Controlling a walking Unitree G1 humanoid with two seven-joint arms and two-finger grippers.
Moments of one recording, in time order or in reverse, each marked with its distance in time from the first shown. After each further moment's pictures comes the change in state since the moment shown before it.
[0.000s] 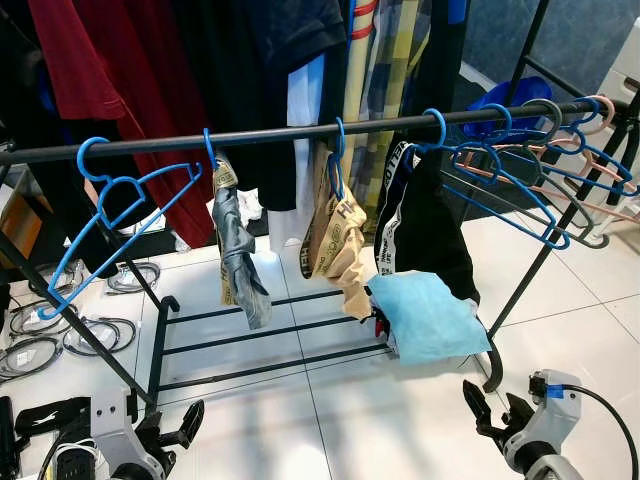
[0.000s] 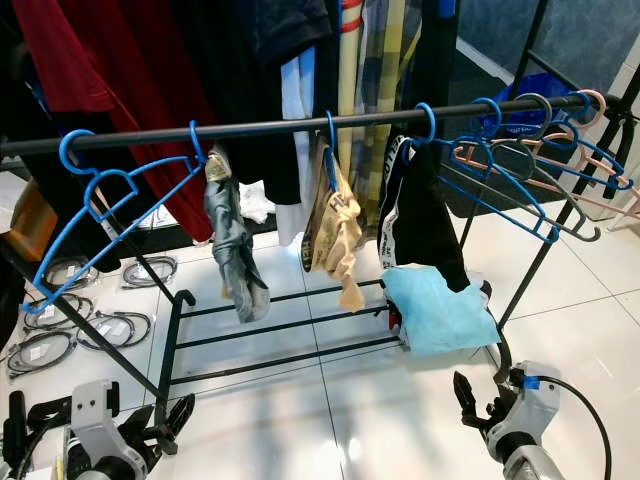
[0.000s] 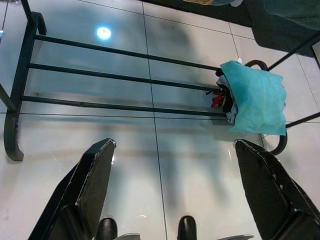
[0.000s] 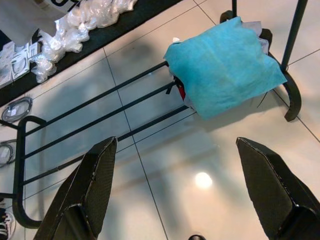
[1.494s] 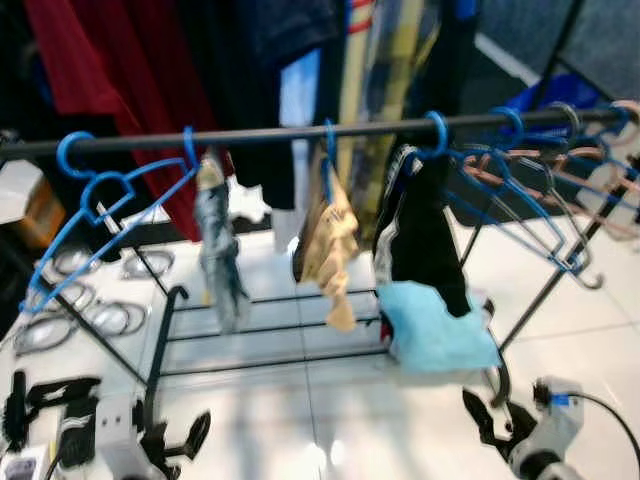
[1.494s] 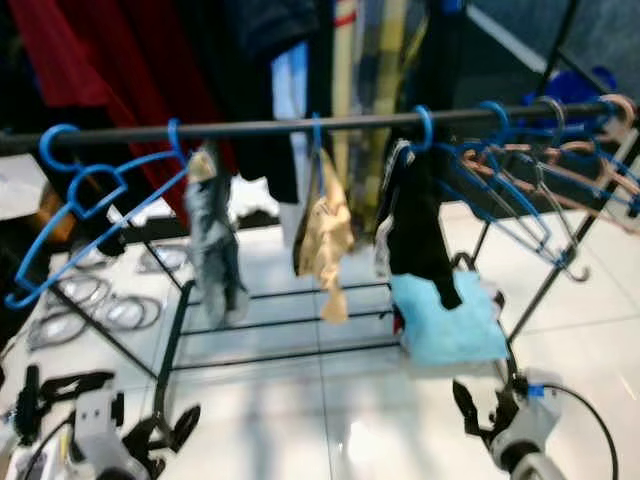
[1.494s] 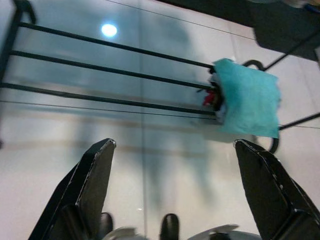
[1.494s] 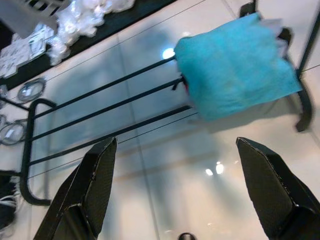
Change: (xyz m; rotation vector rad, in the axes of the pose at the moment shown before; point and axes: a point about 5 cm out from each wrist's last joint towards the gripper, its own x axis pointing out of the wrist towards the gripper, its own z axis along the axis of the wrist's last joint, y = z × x) left arm -0.009 -0.008 -0.003 0.011 0.006 -0.030; right arm -0.008 -0.006 -0.002 0.002 0.018 0.047
